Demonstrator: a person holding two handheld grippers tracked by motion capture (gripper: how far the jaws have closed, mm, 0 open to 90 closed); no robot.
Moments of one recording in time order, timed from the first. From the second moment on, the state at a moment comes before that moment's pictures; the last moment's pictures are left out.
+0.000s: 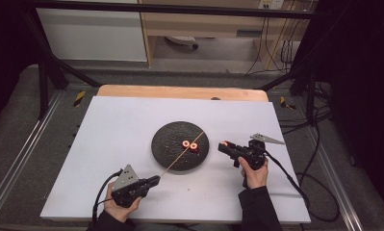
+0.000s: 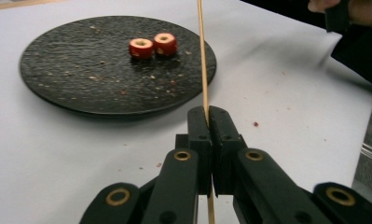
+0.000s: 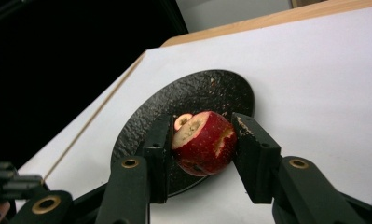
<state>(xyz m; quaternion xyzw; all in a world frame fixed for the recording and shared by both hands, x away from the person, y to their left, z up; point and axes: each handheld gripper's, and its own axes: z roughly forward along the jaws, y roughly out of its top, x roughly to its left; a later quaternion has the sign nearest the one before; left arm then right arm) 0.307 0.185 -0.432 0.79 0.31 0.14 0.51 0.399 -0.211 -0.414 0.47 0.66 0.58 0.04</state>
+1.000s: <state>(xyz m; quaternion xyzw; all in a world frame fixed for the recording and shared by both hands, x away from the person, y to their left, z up) 0.321 0.202 -0.432 0.77 0.35 0.16 0.51 0.429 -0.099 -0.451 0.44 0.75 0.49 0.03</state>
